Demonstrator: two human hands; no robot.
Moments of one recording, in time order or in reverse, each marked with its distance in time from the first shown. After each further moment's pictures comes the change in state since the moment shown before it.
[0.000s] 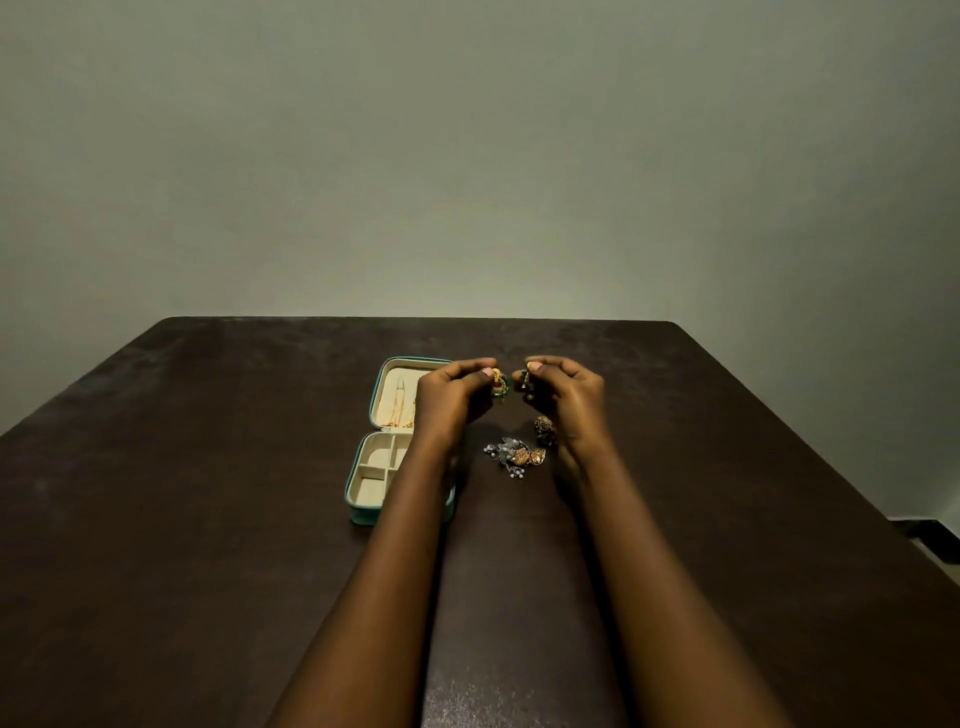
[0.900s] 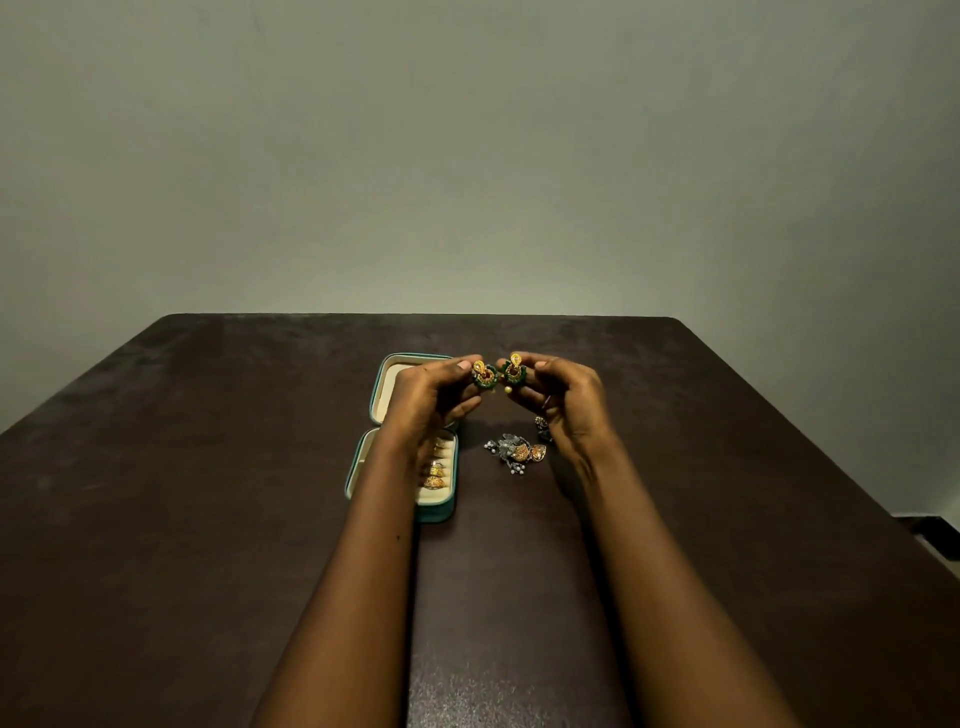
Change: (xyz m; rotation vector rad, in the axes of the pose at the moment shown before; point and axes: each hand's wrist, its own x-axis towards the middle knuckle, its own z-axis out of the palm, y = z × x) left_hand -0.007 0.016 -0.023 -0.098 -0.095 -0.091; right_hand -0.003 -0.005 0.001 0.143 -0.122 0.077
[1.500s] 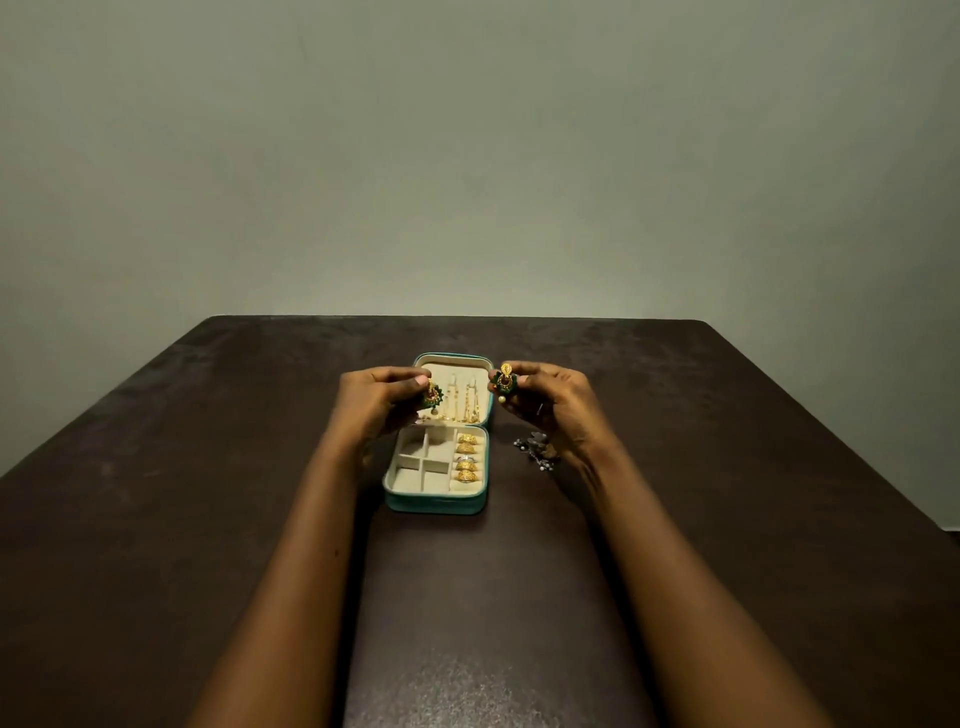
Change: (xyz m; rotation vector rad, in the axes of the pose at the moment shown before) left_hand -0.028 0.035 -0.063 0.316 0.200 0.038; right_hand -0.012 0.012 0.022 -0.140 -0.143 0.097
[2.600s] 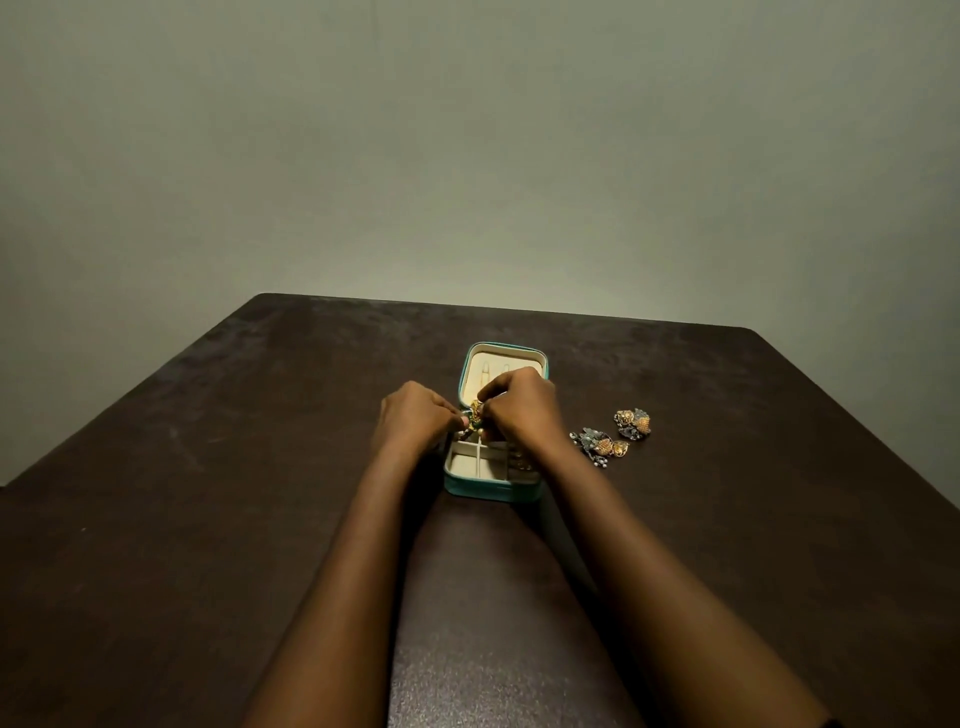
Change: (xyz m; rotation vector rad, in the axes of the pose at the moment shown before) left_hand -0.007 -0.015 -0.024 0.722 0.112 -0.053; right_hand -0.004 0.019 0.098 -0.912 0.111 0.012
